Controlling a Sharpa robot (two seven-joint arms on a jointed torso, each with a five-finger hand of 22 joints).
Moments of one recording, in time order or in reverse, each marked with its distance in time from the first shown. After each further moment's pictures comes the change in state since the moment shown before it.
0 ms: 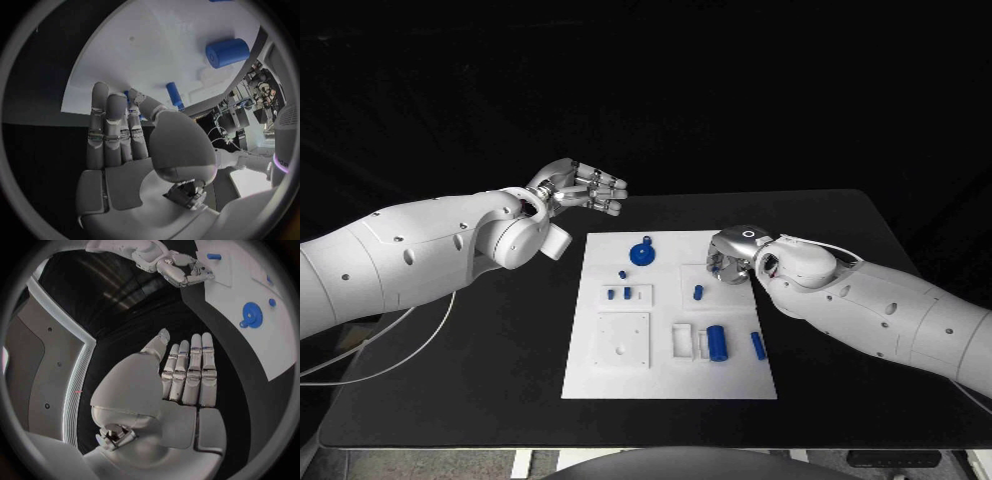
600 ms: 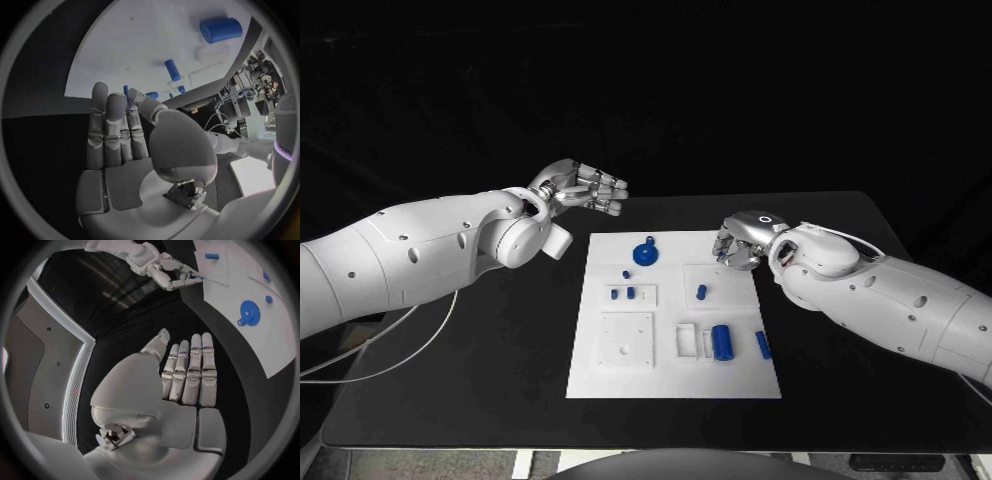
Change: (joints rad) left arm 0.000 0.004 0.000 -0.017 0.006 0.007 0.000; left_hand 0.000 0.000 0.000 0.000 0.000 0.000 0.000 0.000 0.000 0.000 0.000 0.000 0.000 0.000 0.000 0.000 0.000 0.000 0.000 0.000 0.000 -0.007; right arm 0.002 -0.050 0.073 0.063 0.063 -0.024 0.012; right_hand 0.004 -0.004 0.003 0.003 0.000 0.003 -0.003 0.000 0.000 0.000 0.000 -0.001 0.000 -0.002 -0.002 -0.005 0.001 -0.009 0.007 -0.007 -0.025 0.032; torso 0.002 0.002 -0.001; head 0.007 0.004
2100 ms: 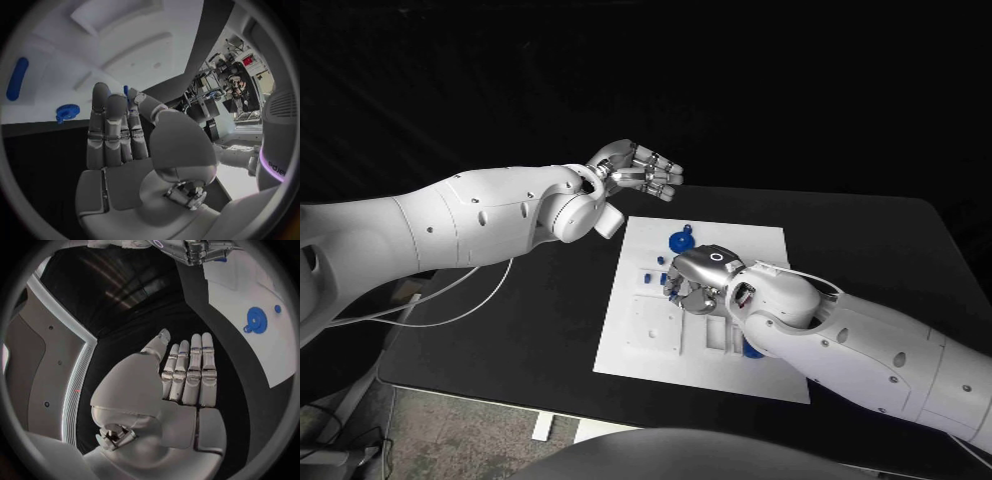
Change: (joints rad) left arm 0.000 0.029 0.000 0.007 0.015 -0.012 0.009; left_hand 0.000 0.000 0.010 -0.010 0.014 0.000 0.000 0.000 0.000 0.000 0.000 0.000 0.000 0.000 0.000 0.000 0.000 0.000 0.000 0.000 0.004 -0.006; right arm -0.060 0.159 -0.089 0.185 -0.061 0.041 -0.033; right_hand -0.003 -0.003 -0.009 -0.003 0.027 0.000 0.000 0.000 -0.001 -0.002 -0.002 0.001 -0.001 0.004 -0.003 -0.004 0.005 0.005 0.014 -0.007 -0.054 0.053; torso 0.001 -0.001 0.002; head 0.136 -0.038
